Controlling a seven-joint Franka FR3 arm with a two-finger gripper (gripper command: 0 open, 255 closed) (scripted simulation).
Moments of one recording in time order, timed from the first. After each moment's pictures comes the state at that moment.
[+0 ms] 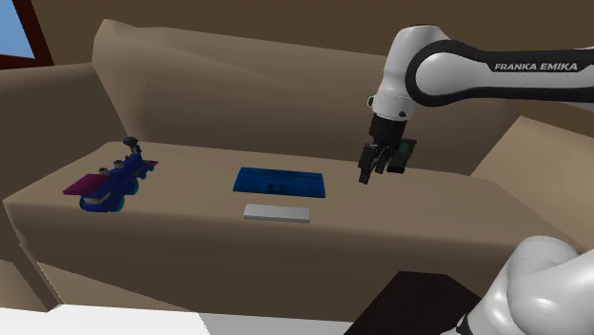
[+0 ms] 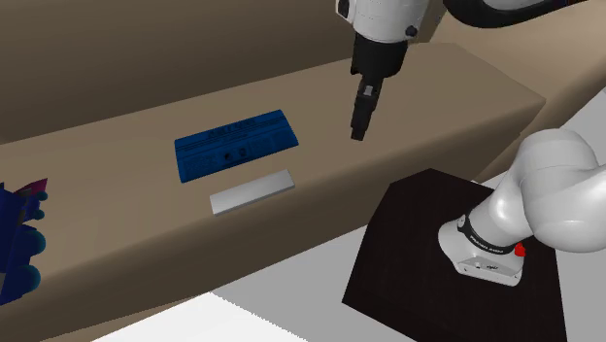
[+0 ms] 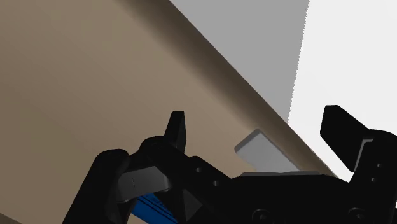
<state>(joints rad) 0.06 -0.54 0.05 -2.29 0.09 1.73 -0.02</state>
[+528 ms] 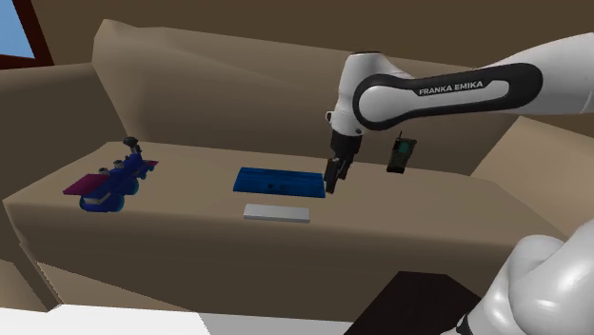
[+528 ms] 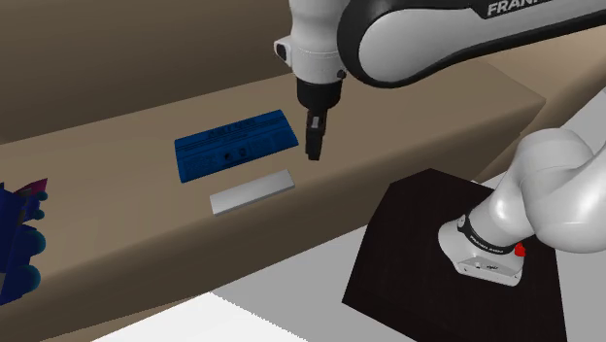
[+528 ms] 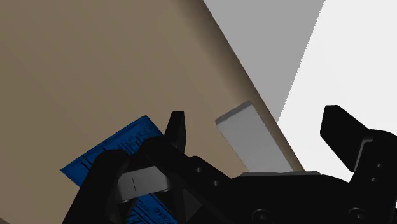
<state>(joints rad) 0.11 -0.27 0.09 -2.20 0.05 1.91 -0.13</state>
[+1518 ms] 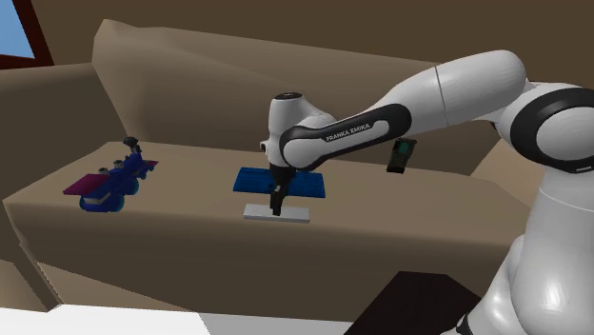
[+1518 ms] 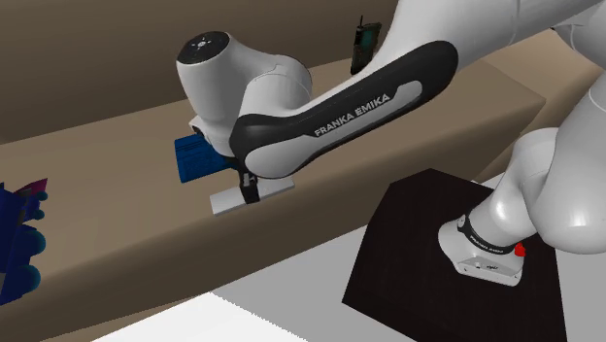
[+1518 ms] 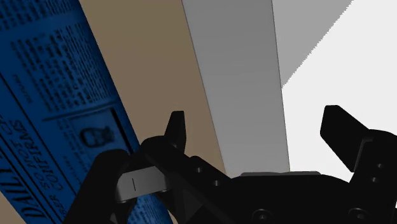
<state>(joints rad) 0.19 0.23 0.17 -1.90 -0.10 2.11 -0.25</state>
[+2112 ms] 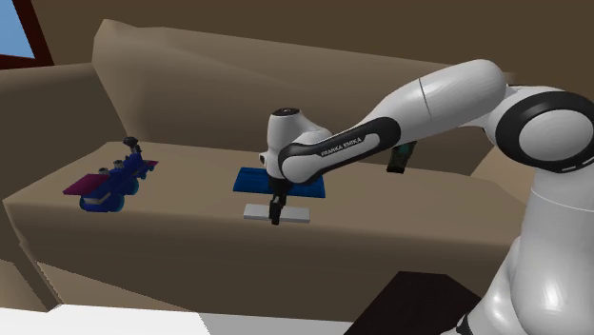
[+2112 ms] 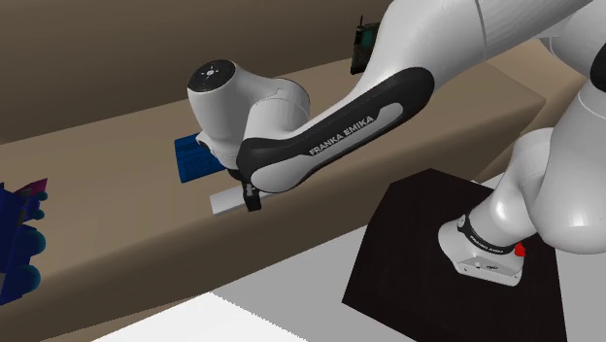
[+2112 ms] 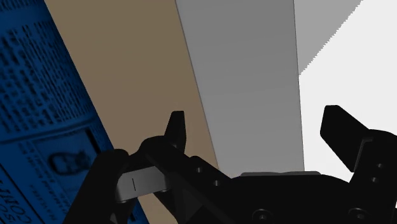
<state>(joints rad) 0.19 0.28 0.16 -1.93 -0.11 2.20 -0.24</state>
